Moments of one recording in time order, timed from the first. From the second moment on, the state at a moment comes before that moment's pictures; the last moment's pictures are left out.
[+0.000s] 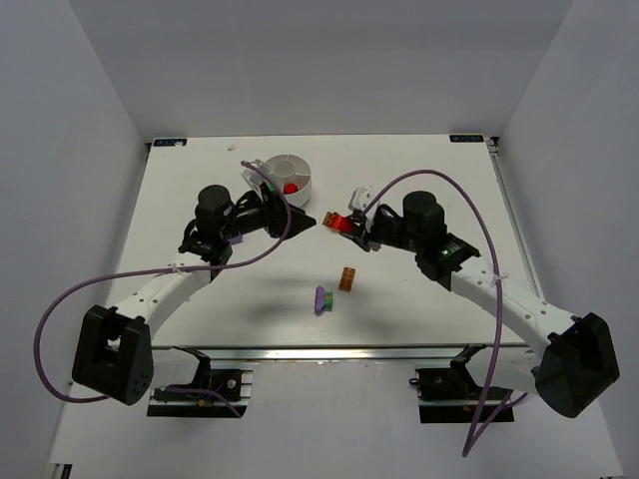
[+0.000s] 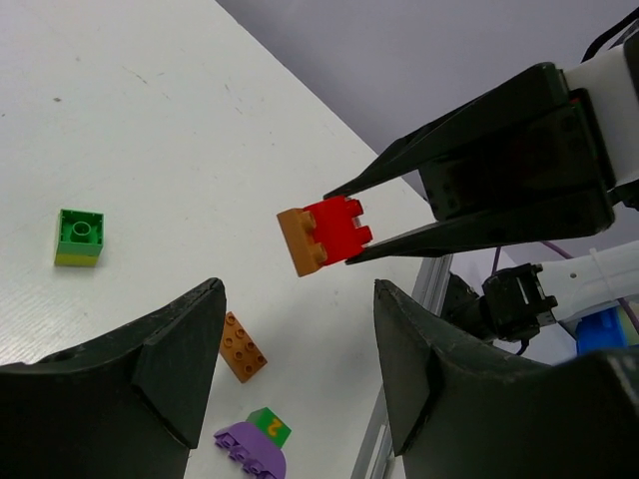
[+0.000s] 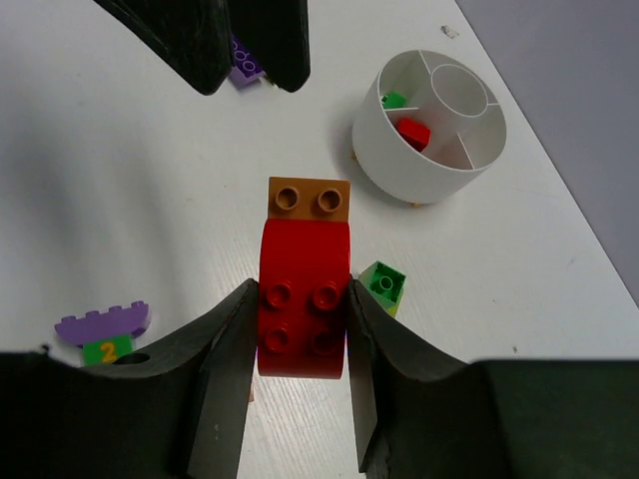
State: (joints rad) left arm -0.36 1.27 0.79 0.43 0.76 -0.51; right arm 0.63 1.19 0.87 0.05 -0.48 -0.46
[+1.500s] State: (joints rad) left arm -0.43 1.32 0.79 0.42 0.82 -0.49; right arm 0.76 1.13 0.77 0.16 -0.37 -0.54
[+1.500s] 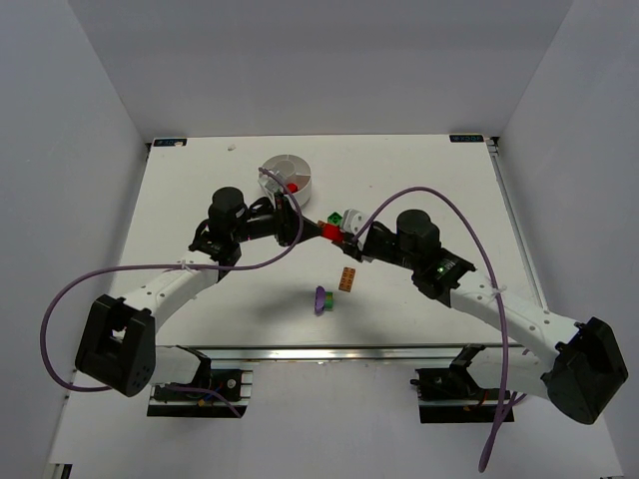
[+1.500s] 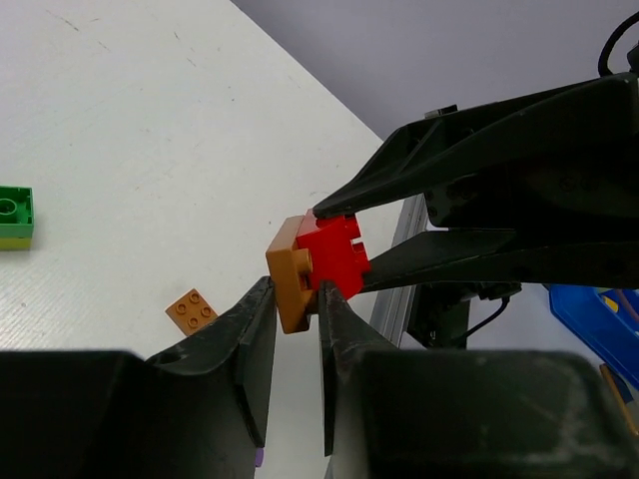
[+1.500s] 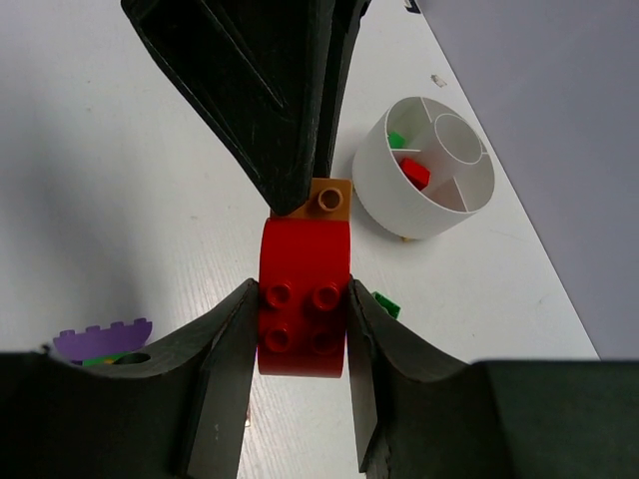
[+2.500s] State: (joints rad) left arm -0.35 1.29 0.82 0.27 0.51 -0.29; right arm 0.76 1.05 0.70 0.23 -0.29 -0.54
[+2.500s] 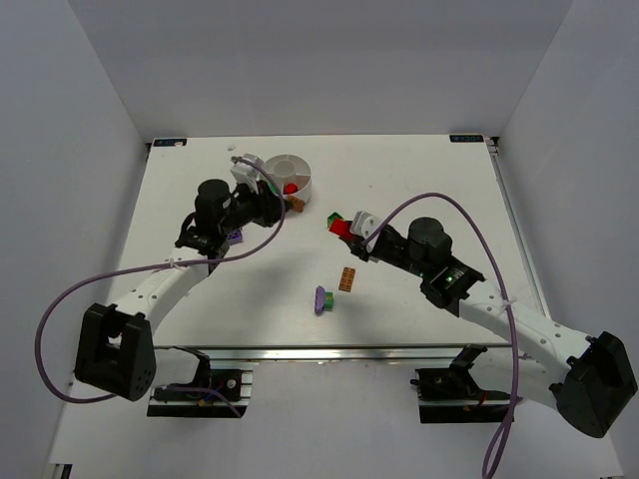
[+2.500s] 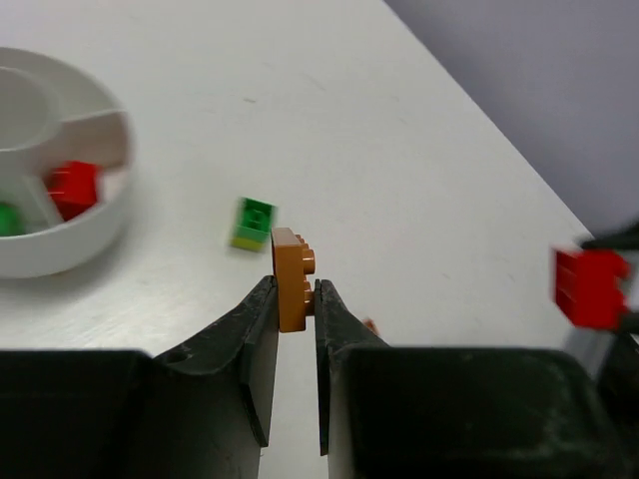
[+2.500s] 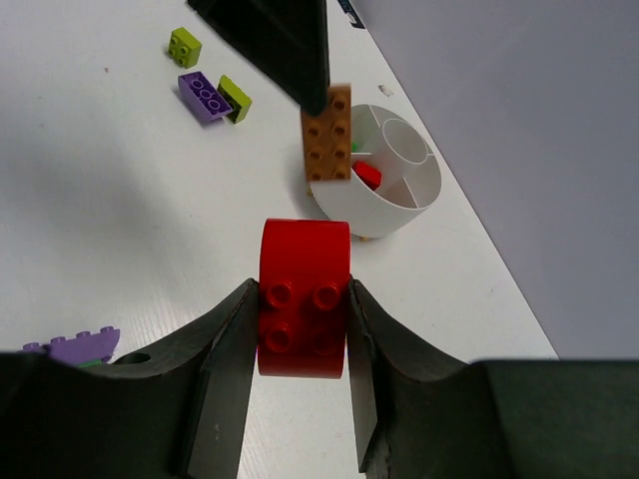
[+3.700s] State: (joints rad) left arm -0.19 1.89 1.42 0.11 0.19 -0.05; right arm 0.76 0.99 0.70 0.23 -0.34 -0.51
